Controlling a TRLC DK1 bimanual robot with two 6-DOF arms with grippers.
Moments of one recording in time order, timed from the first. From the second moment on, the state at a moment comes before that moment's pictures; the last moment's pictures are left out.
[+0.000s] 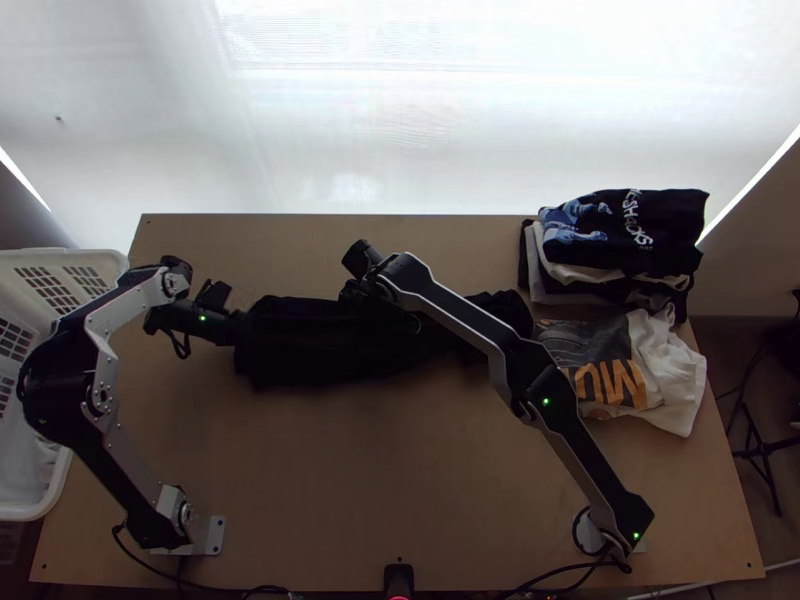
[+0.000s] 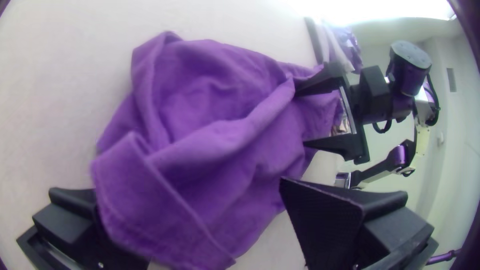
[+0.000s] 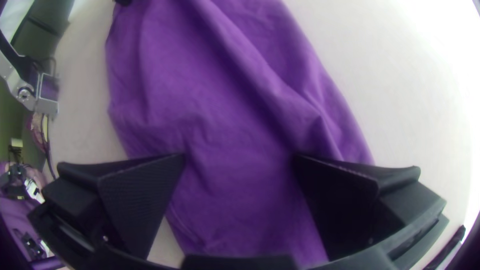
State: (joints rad) left arm 0.17 1.94 1.28 -0.96 0.81 0.44; right arm 0.81 2.48 2.29 -1.06 -0.26 -0.23
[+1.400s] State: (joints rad) left arm 0.43 1.77 1.57 -1.19 0.44 0.59; right arm 0.59 2.01 2.00 -0.98 -0.31 -0.13
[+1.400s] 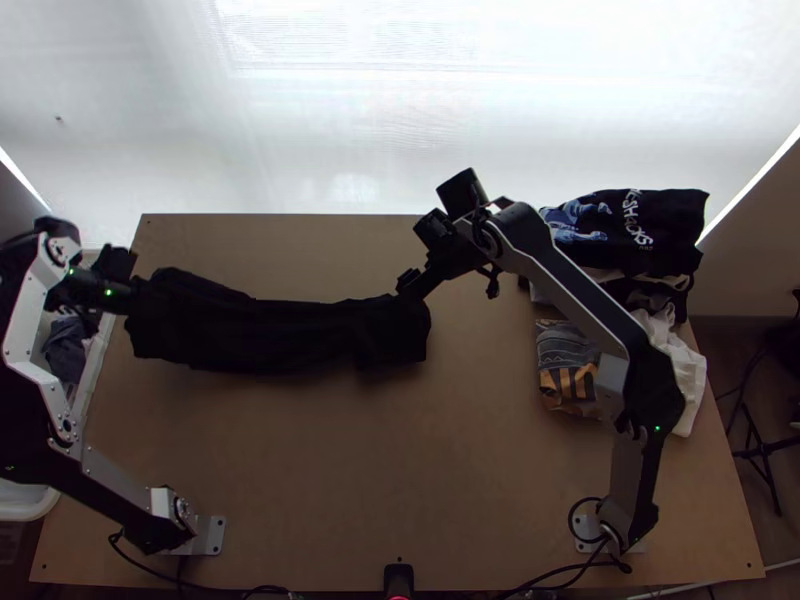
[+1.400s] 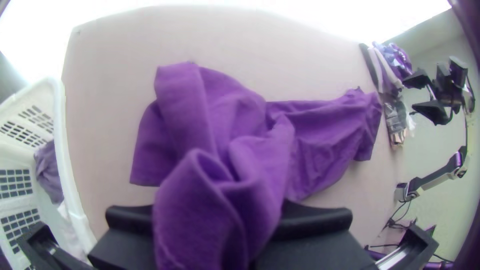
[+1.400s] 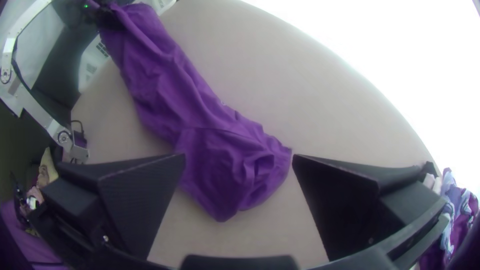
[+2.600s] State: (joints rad) left arm -0.49 2.15 1.97 -1.19 0.50 0.21; right arm 0.37 1.54 1.57 -0.92 -0.31 -0.12
